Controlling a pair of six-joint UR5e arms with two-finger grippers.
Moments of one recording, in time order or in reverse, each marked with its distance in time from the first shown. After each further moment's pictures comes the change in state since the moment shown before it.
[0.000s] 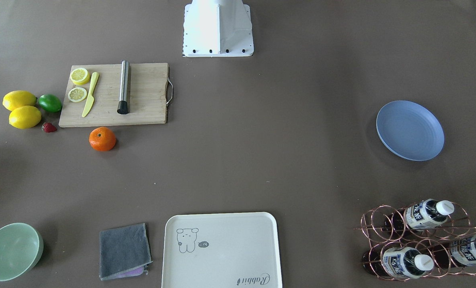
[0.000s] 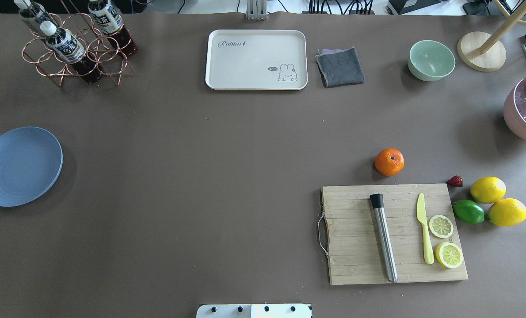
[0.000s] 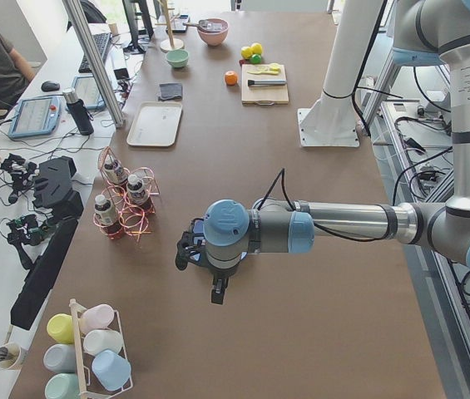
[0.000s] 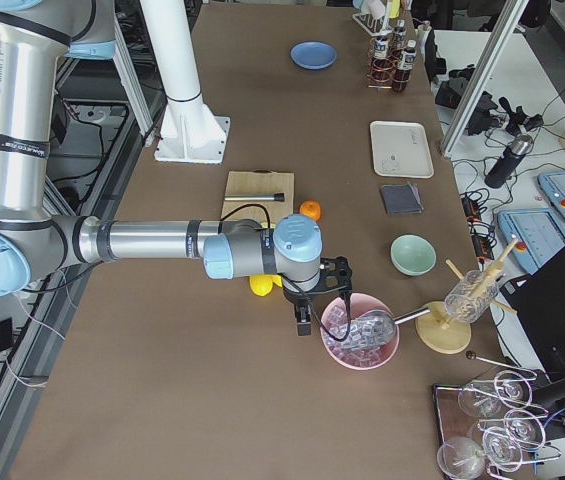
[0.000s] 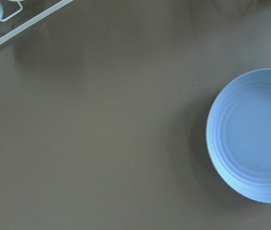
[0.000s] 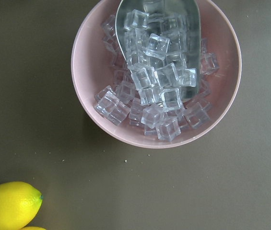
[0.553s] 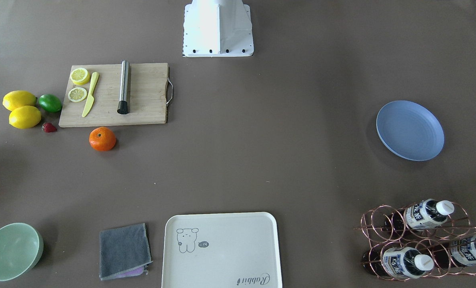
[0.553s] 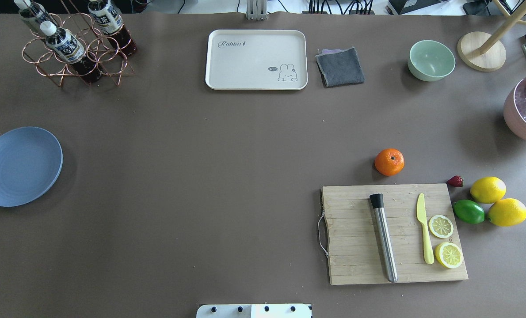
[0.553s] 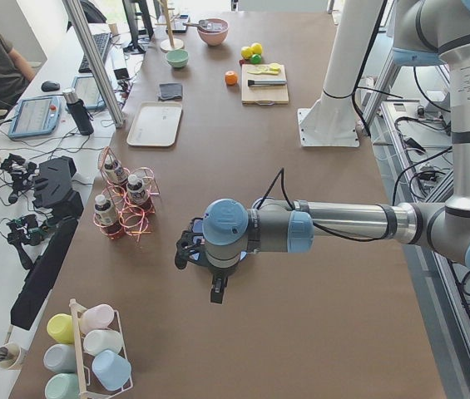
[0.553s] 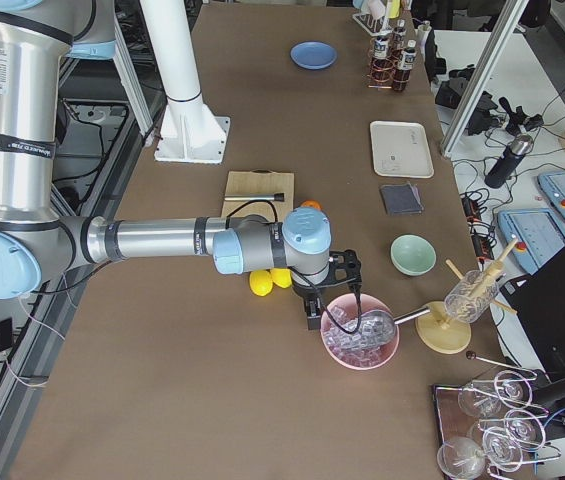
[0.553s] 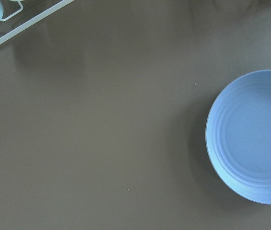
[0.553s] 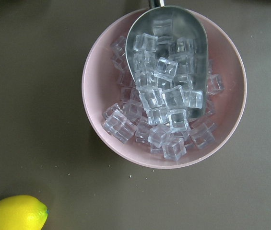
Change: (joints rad) left arm 0.005 -0.002 -0.001 -0.005 0.000 0.002; right arm -0.004 0.038 -0.008 -0.001 -0.005 0.003
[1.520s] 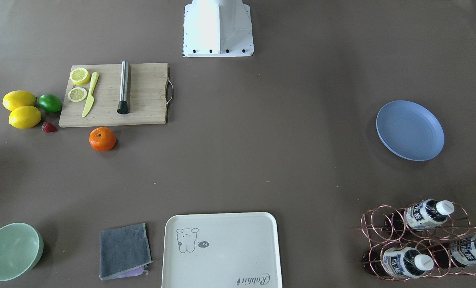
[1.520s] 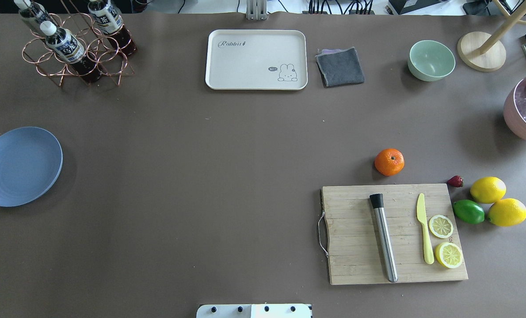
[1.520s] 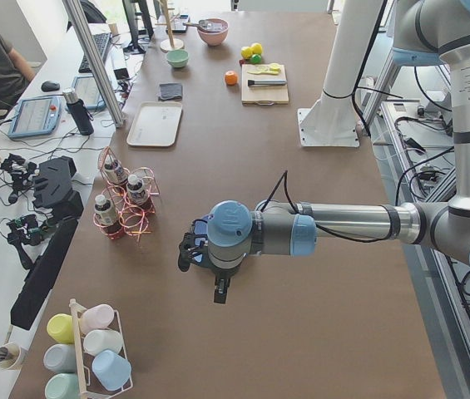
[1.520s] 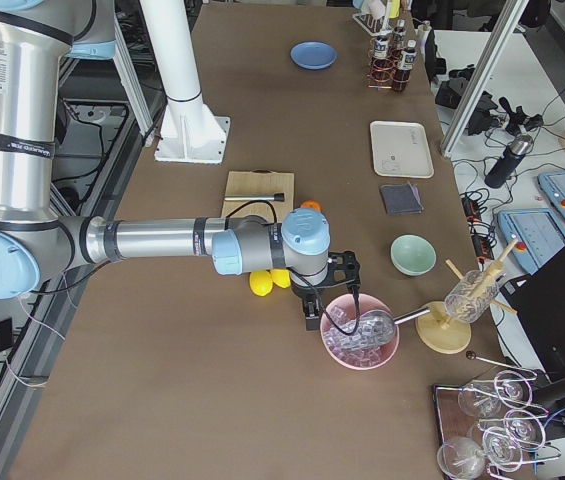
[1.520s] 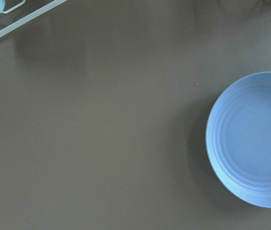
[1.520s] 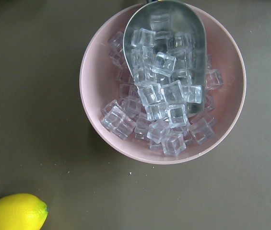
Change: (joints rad) left arm 0.005 0.019 0.001 -0.046 -0.003 -0.068; right arm -0.001 -0.011 0.003 0.001 0.003 0.012
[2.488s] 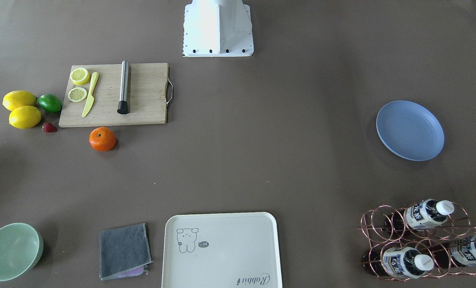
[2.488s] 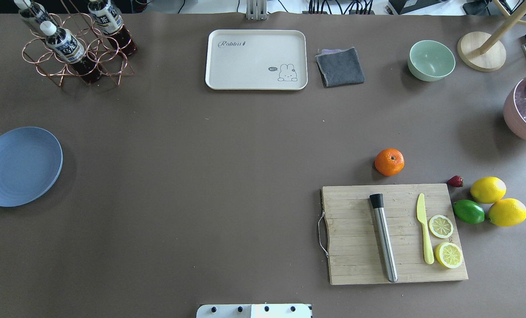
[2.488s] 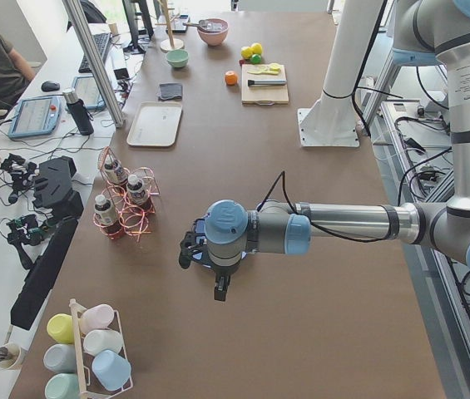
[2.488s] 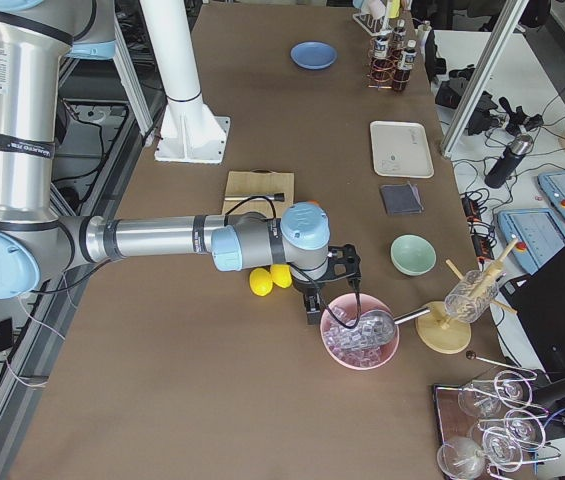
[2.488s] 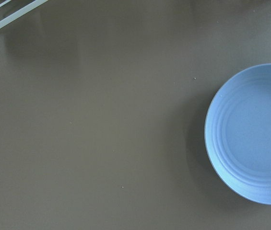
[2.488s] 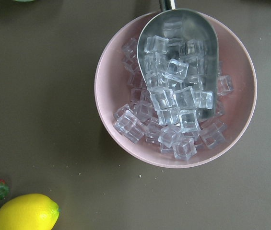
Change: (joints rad) left arm 0.070 0.000 0.004 -0.008 0.005 -0.017; right arm 0.000 -0.001 0.018 0.001 0.018 -0.005
